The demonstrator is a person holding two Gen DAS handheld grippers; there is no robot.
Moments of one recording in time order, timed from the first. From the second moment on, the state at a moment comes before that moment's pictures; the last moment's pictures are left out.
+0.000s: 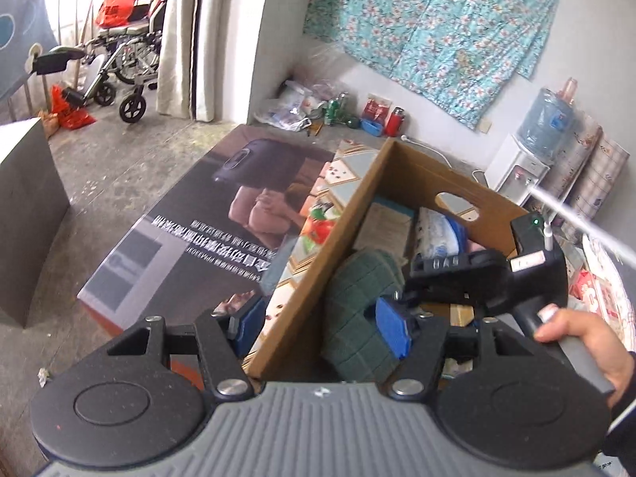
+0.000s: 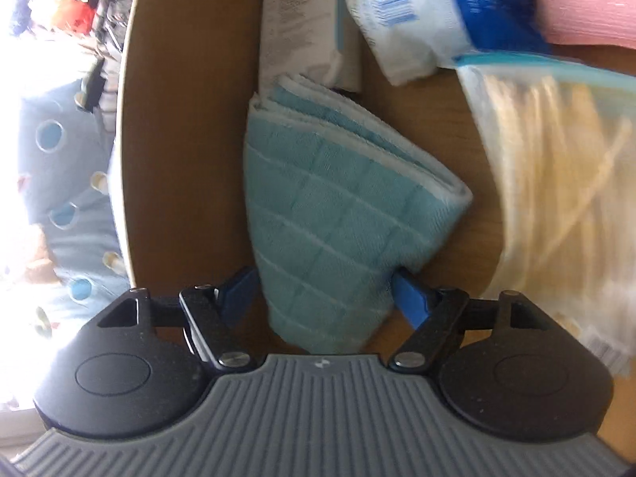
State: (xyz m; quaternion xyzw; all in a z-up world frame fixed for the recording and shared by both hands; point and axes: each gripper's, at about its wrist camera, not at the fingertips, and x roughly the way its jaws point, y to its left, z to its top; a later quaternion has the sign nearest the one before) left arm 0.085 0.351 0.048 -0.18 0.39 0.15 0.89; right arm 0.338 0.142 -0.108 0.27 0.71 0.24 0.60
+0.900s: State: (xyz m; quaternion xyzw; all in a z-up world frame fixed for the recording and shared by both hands) left arm 0.077 0.360 0.029 -0.19 0.40 0.16 0.88; right arm 0.344 0.156 -0.084 0.18 0.62 0.30 0.70
